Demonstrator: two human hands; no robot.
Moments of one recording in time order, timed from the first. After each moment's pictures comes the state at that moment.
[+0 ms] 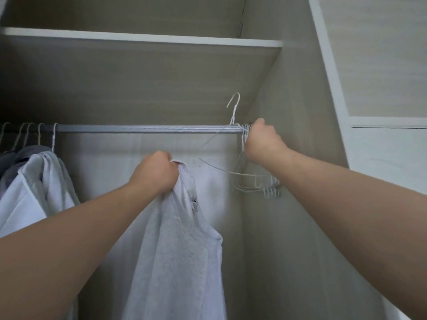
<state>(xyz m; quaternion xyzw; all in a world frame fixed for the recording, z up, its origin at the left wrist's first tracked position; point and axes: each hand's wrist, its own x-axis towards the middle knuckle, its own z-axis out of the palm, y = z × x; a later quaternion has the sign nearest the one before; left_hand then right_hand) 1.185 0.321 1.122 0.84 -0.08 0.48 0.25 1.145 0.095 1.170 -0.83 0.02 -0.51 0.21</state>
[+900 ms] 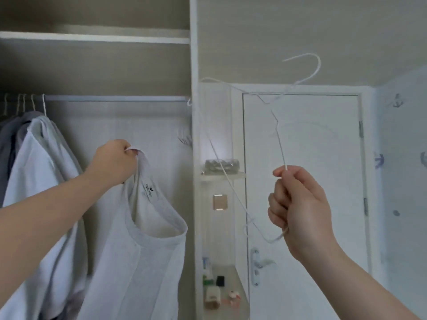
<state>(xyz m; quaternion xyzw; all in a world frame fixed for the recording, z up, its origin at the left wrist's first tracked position) 0.924 0.201 1.009 0.85 -0.04 0.46 0.25 0.808 -0.119 0.914 -0.51 -0.20 -0.34 0.76</state>
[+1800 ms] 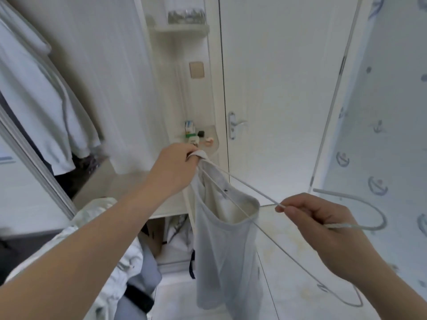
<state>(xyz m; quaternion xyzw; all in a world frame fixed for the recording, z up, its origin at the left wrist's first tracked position) 0.648 -0.011 0.728 0.93 -0.18 0.16 0.27 0.496 -0.256 0.671 -0.80 -0.10 -0.19 0.56</state>
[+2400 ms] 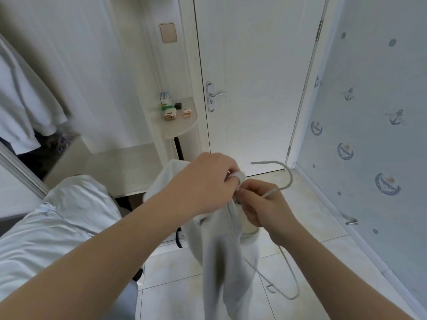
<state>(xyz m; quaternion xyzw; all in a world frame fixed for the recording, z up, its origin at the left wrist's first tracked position) 0.556 -0.079 0.691 0.92 -0.34 0.03 0.18 0.505 -0.228 0.608 -0.70 0.01 -0.03 0.71</state>
